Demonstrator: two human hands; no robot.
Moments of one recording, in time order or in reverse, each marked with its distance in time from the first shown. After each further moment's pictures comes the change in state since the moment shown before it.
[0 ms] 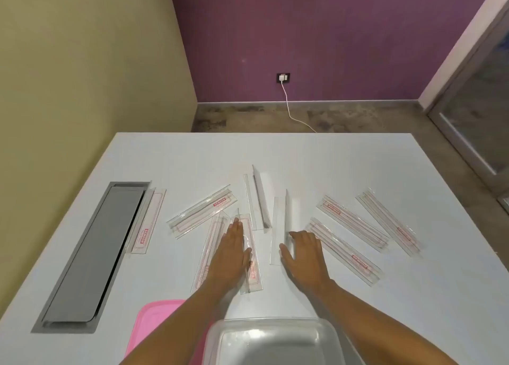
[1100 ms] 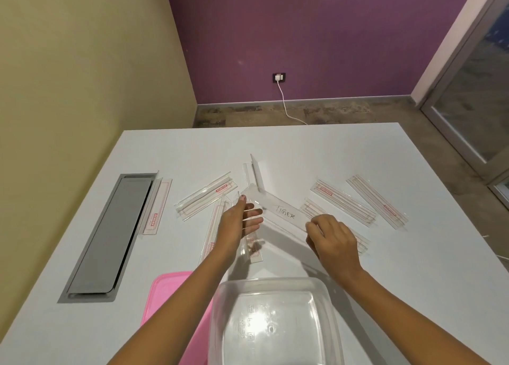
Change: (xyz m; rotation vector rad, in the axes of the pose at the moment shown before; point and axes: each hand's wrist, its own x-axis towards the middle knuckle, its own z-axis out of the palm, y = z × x) left_hand -0.044 0.070 -0.088 -1.446 0.076 -0.444; right_hand -0.061 -0.006 -0.089 -0.416 0.573 -0.537
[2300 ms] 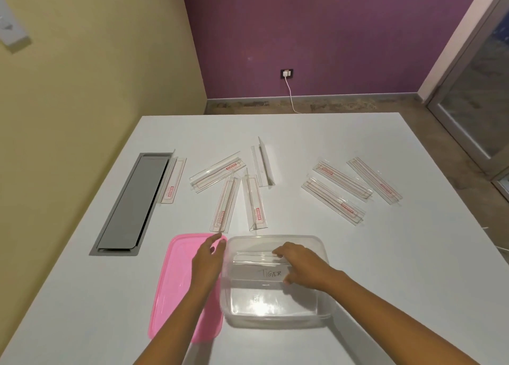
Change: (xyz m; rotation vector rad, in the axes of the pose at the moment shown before) left_hand -0.122 -0.084 -0.085 0.599 0.264 0.041; right_hand -0.060 -0.081 -0.038 0.550 -1.154 0.156
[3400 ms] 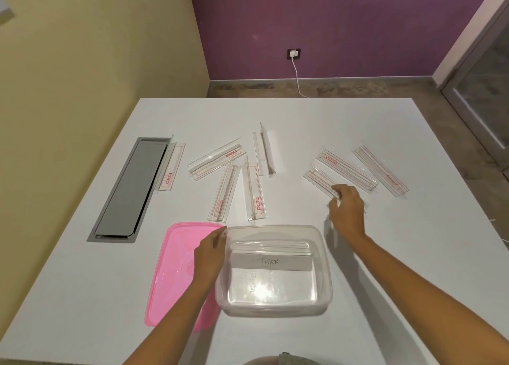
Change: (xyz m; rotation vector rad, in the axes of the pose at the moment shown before) left_hand 0.012 -0.007 0.019 0.128 0.031 0.010; right_hand 0.029 0.087 -0.052 0.382 0.910 0.330
